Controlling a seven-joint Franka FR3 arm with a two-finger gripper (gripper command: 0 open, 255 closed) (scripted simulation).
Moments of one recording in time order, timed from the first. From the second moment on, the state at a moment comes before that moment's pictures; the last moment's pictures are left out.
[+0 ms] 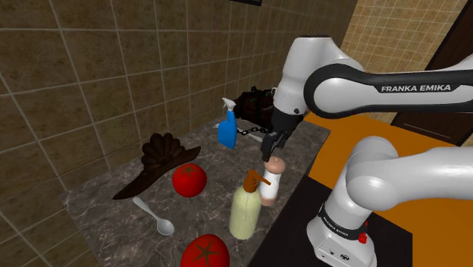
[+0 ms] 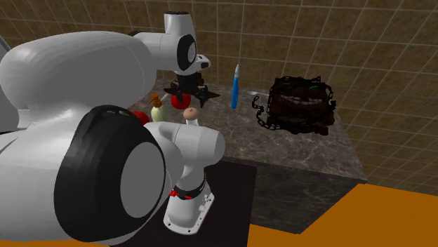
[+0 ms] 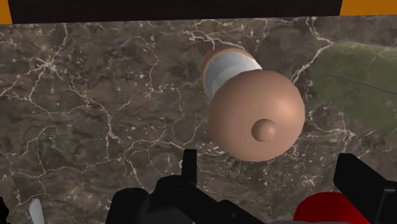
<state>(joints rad) 0.09 -1.08 0.19 -2.91 0.17 1.89 0.13</state>
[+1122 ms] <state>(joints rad) 0.10 -1.06 0.20 -2.99 0.19 2.00 0.13</state>
